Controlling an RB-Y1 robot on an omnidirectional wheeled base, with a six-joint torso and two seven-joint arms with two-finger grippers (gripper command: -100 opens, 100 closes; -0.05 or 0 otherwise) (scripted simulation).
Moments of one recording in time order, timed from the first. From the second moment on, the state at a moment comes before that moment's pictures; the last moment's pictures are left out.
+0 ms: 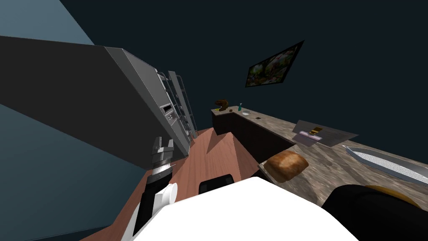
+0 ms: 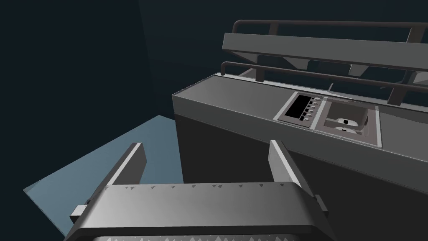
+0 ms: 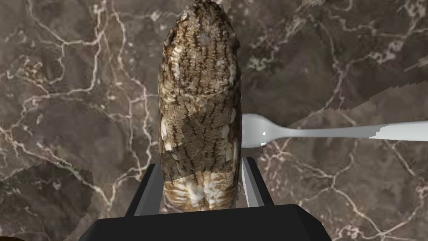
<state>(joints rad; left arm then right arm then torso) 0.52 0.02 0.00 -2.22 0.01 -0.42 0.07 0.85 -1.67 0.88 -1.09 0.31 -0.50 0.07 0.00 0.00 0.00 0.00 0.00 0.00</state>
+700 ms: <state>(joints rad) 0.52 0.02 0.00 -2.22 0.01 -0.42 0.07 0.86 -1.70 0.87 -1.11 0.31 -0.49 0.10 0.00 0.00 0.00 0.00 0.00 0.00</state>
